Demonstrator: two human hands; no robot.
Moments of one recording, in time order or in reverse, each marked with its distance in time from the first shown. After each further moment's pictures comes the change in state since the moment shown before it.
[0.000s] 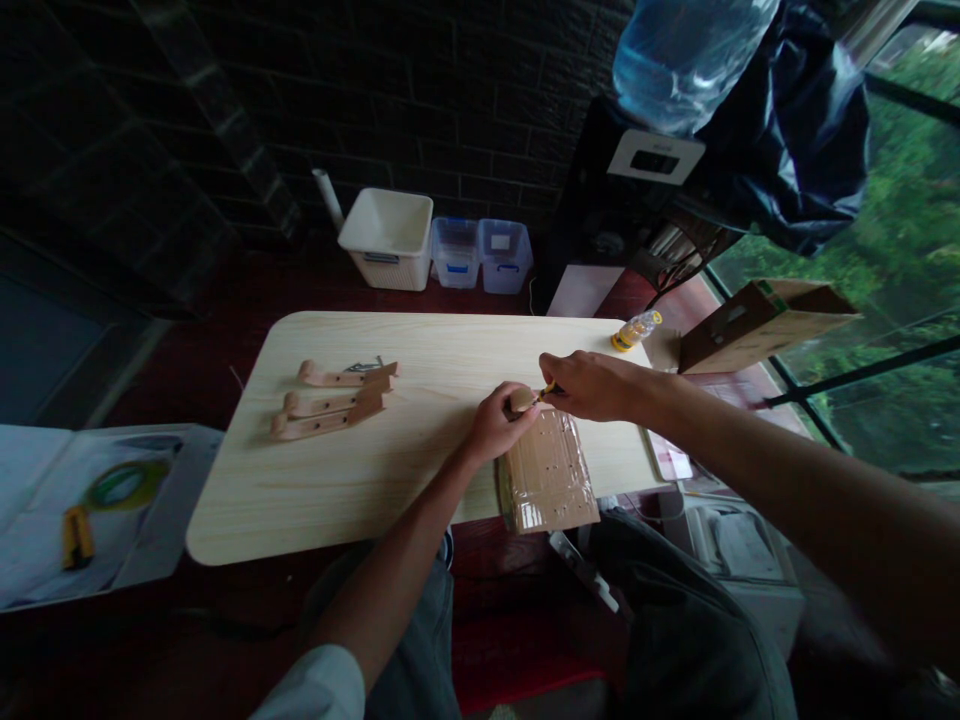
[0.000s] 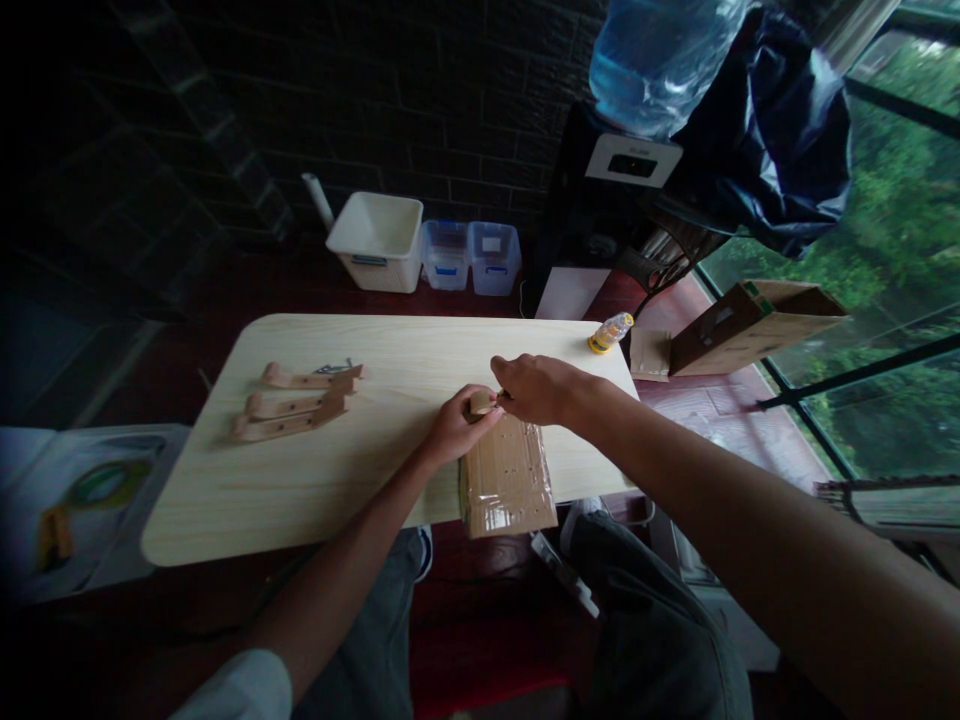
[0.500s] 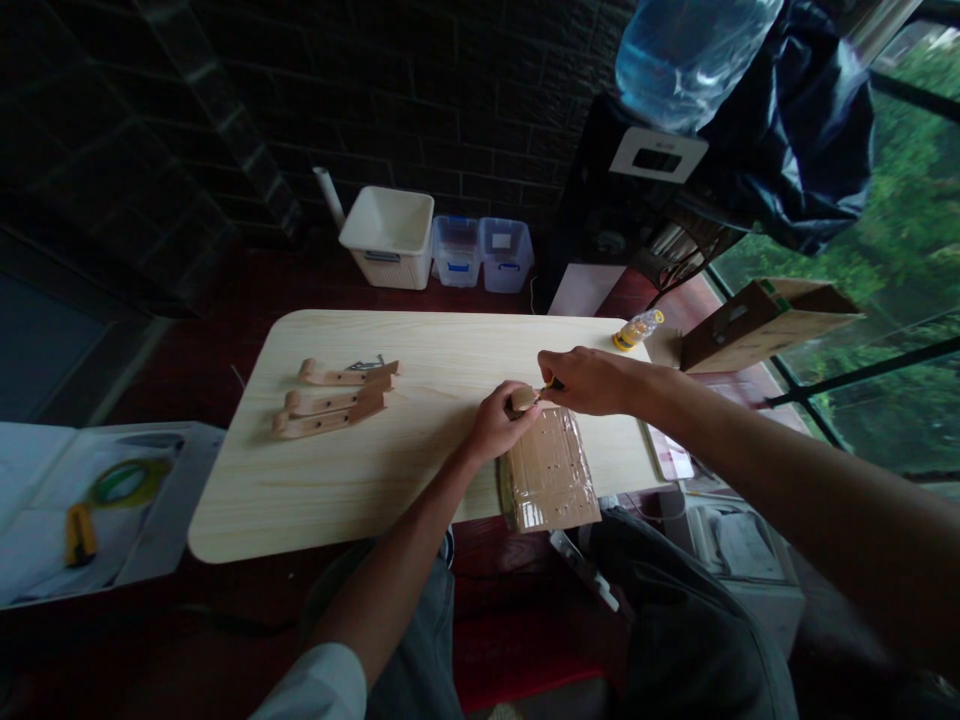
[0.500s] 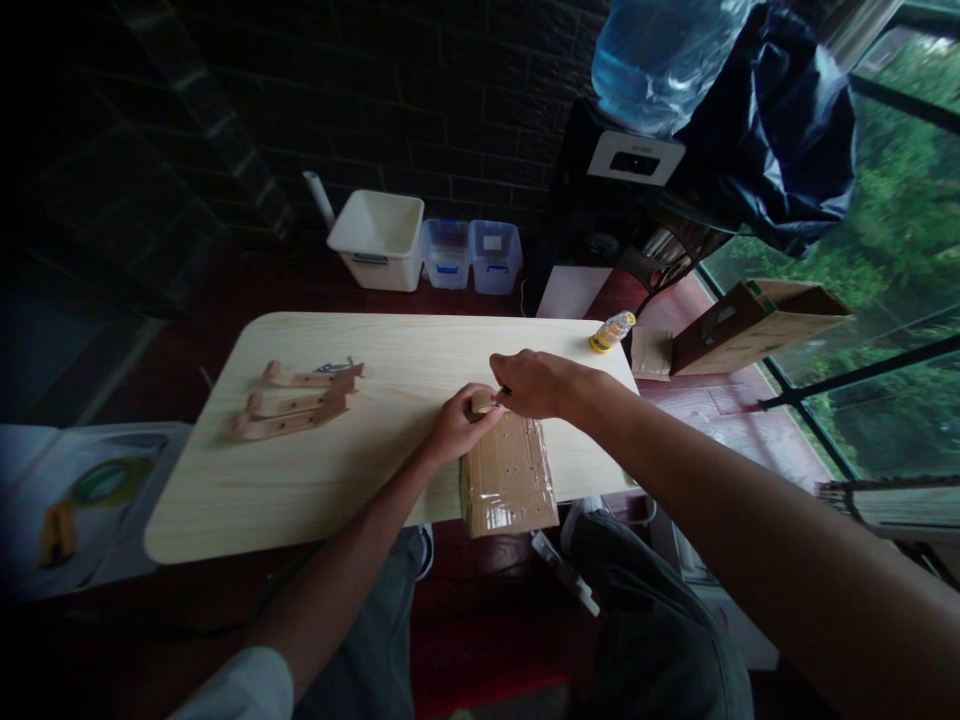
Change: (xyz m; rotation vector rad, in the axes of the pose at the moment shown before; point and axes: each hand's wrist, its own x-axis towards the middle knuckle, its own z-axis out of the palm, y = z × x) left_hand 0.000 0.003 -0.001 0.001 0.001 -0.002; right_hand 0.004 -0.002 -0.008 0.041 -0.033 0.018
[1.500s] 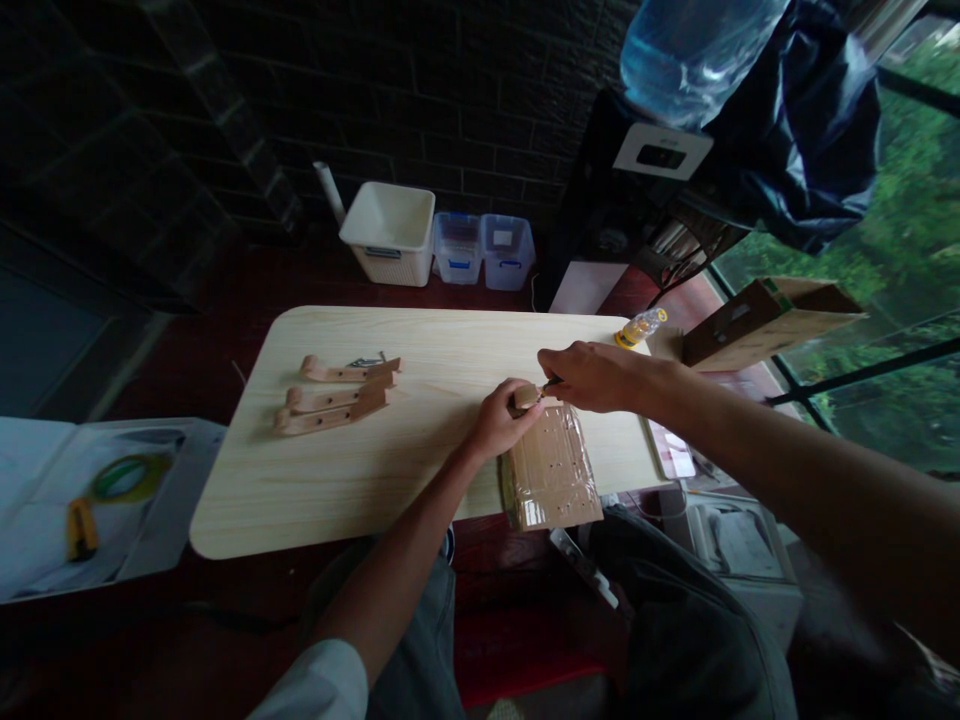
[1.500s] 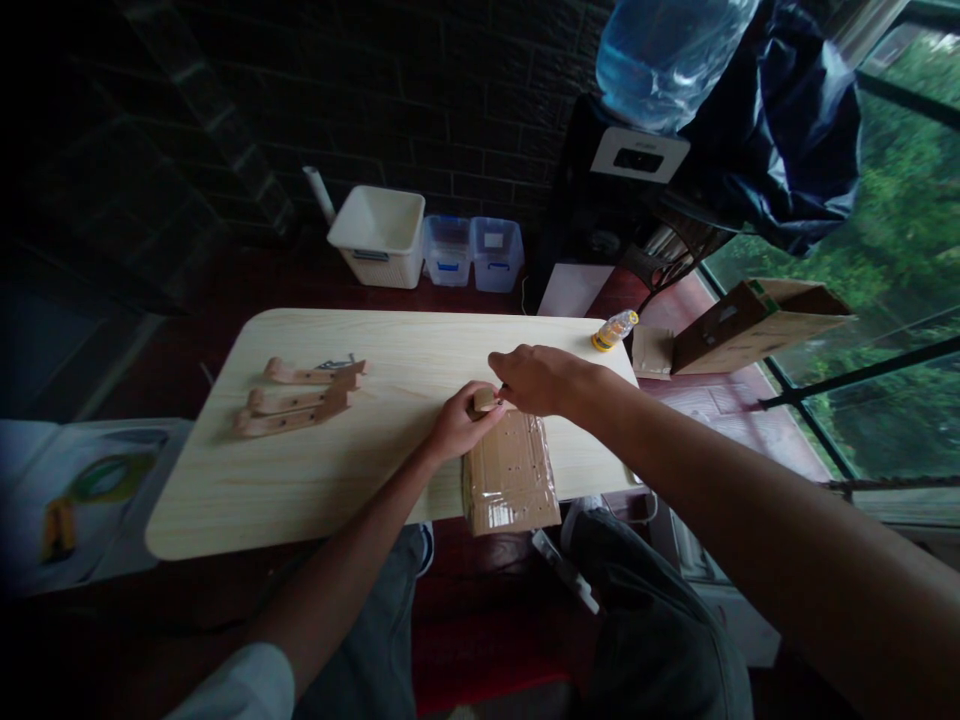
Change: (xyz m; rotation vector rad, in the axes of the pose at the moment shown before) left_hand 0.001 -0.003 0.000 0.018 0.001 0.011; right_hand 0.002 -0.004 -0.005 -0.033 -0.004 0.012
